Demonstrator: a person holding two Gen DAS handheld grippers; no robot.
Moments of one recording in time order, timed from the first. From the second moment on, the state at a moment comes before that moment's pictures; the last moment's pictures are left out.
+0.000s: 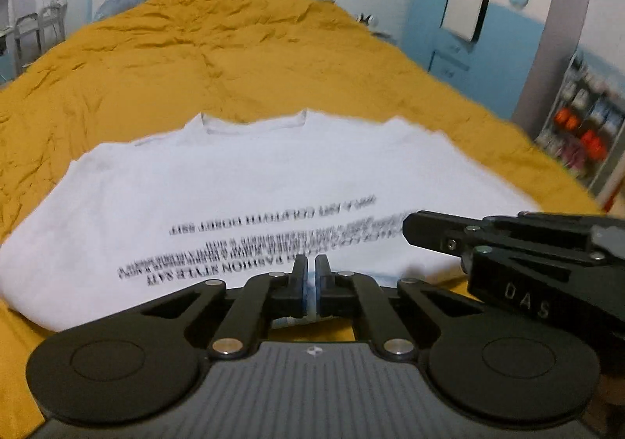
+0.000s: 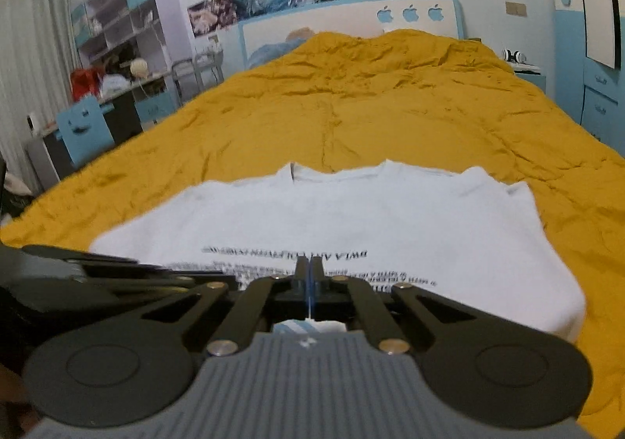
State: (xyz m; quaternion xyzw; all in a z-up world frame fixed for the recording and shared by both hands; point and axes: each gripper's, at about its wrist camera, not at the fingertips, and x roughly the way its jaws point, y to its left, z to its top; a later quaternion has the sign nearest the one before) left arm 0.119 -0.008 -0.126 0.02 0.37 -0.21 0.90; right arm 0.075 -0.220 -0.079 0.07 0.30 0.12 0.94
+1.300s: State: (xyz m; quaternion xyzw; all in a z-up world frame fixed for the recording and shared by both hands) left arm 0.126 0.189 -0.138 -0.09 0.41 0.10 0.90; right arm 0.037 -0.379 -0.110 0.20 0.32 -0.03 0.93
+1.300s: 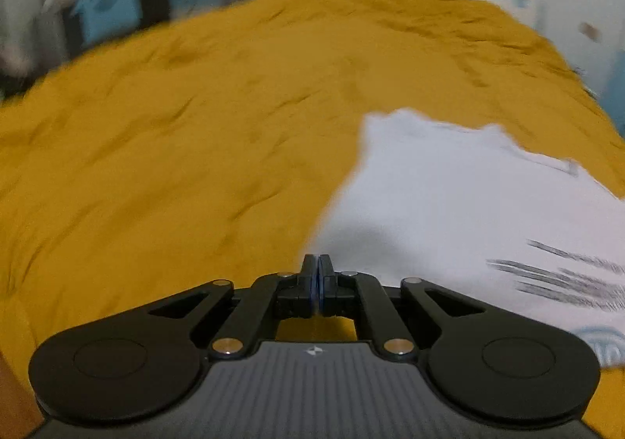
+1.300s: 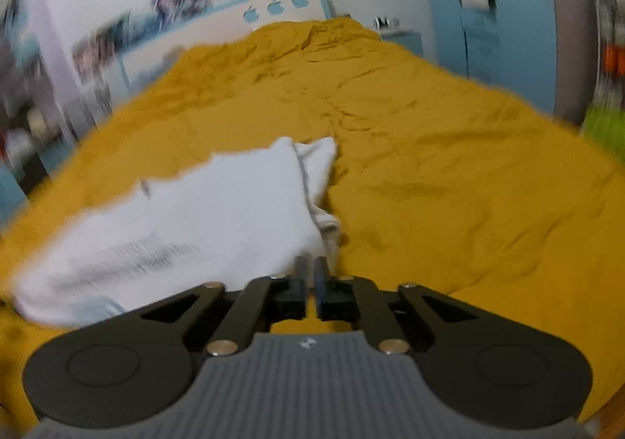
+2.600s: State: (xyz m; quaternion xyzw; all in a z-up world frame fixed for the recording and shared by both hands) left arm 0.136 0.062 -0.099 -0.10 0.32 -0.14 0.93; right arm 0.109 -0.393 -0.179 0.50 0.31 -0.04 0.81
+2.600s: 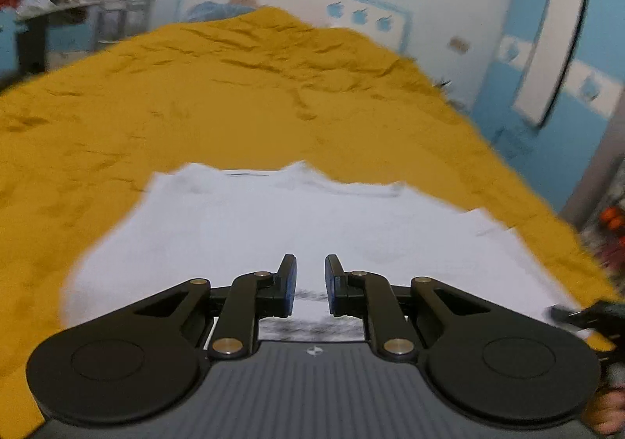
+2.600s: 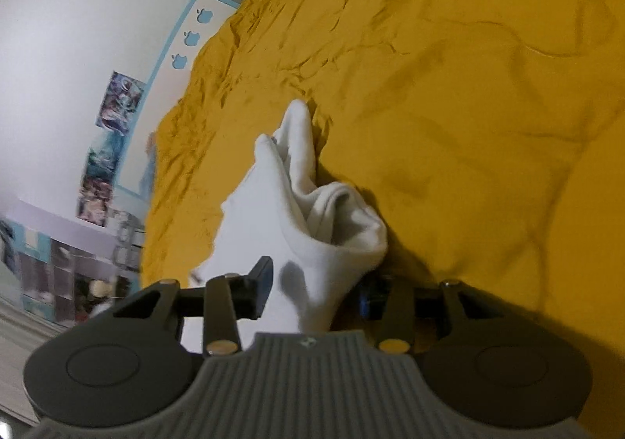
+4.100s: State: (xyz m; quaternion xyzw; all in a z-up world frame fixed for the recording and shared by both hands) left arm 0.076 0.262 -0.104 -0.22 0.26 0.07 0.94; right arm 0.186 -0.025 -0.088 0.14 0.37 0.38 0.84
